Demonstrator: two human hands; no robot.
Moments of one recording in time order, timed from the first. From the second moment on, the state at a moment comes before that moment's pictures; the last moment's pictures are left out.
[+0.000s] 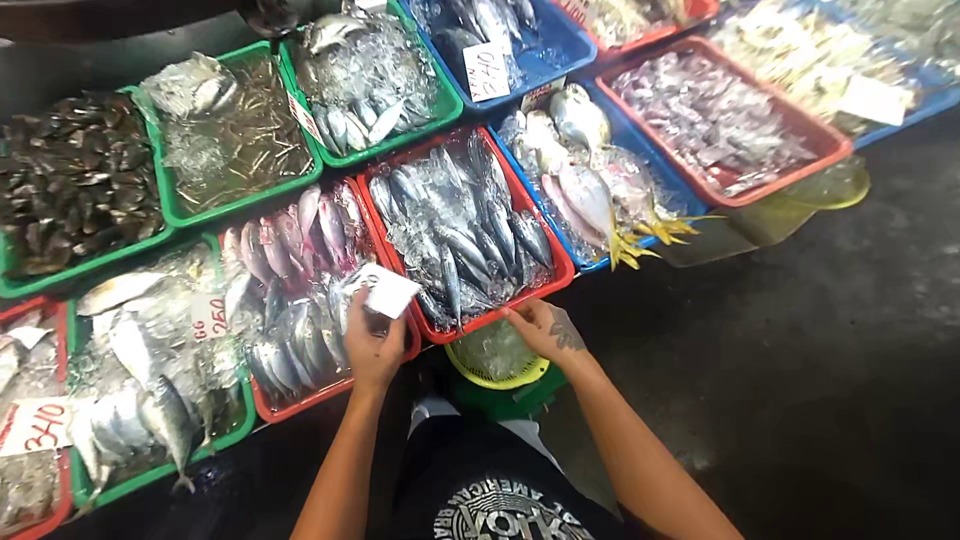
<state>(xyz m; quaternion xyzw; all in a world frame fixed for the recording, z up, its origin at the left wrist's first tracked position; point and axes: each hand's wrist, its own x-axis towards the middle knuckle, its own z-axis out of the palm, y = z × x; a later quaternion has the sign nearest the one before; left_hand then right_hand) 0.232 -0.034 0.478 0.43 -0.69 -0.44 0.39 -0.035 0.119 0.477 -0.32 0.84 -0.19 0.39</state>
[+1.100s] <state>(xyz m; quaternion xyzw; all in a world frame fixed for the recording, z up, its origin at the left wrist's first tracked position) -0.140 -0.287 0.440 0.22 -0.96 -0.16 0.01 0.026 0.242 0.471 0.14 0.68 -0.66 0.29</state>
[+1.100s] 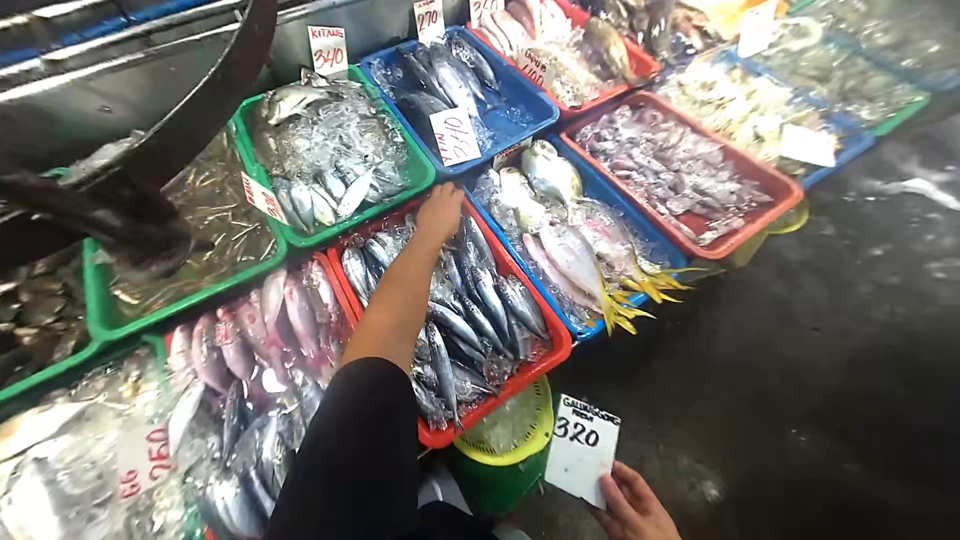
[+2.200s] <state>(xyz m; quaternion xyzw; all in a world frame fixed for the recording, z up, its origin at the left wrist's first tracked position) -0.036 -0.256 0.496 0.24 -0.89 -0.38 0.03 -0.069 0.102 0.523 -0.15 0.76 -0.62 0.11</state>
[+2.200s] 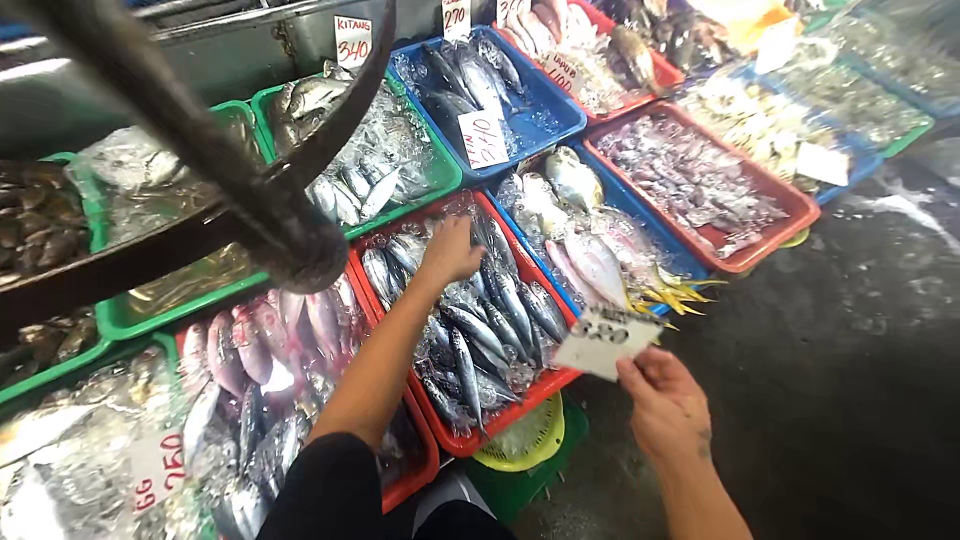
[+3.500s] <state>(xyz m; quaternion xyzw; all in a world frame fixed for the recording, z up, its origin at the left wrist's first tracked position) 0.038 -0.263 0.500 0.38 -0.91 -0.15 0.10 0.009 0.175 0.447 -0.01 0.80 -0.55 0.23</state>
